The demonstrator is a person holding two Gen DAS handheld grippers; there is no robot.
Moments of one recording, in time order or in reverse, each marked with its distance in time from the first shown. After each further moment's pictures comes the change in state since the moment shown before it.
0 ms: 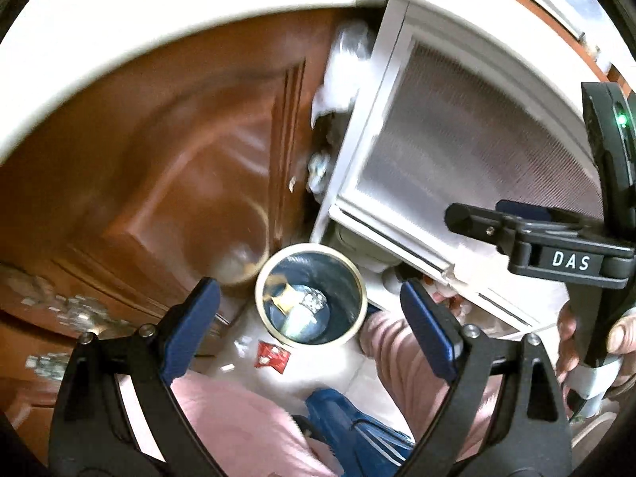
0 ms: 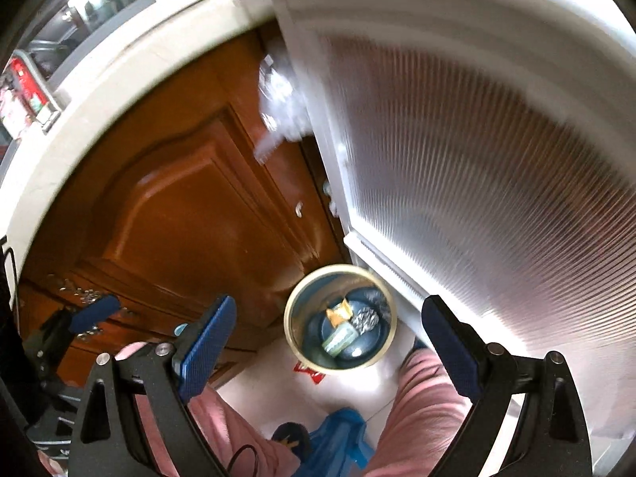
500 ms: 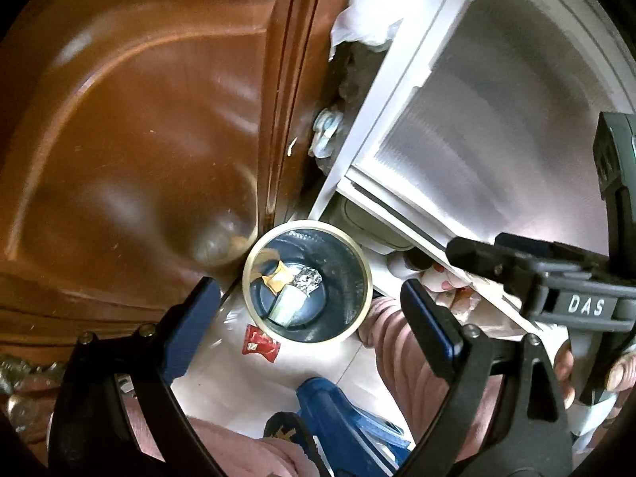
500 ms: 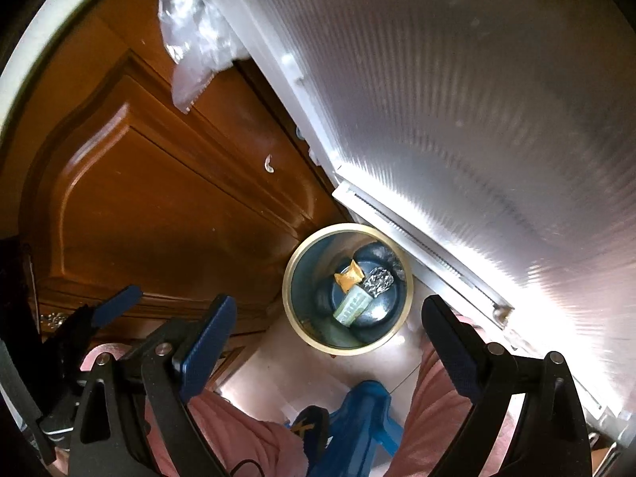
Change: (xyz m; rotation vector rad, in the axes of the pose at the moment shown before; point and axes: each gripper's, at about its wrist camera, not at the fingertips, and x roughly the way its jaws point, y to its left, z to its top) left arm 0.103 0.015 0.009 -0.047 0.161 -0.040; right arm 0.104 -0.037 -0.008 0.150 0.191 0.044
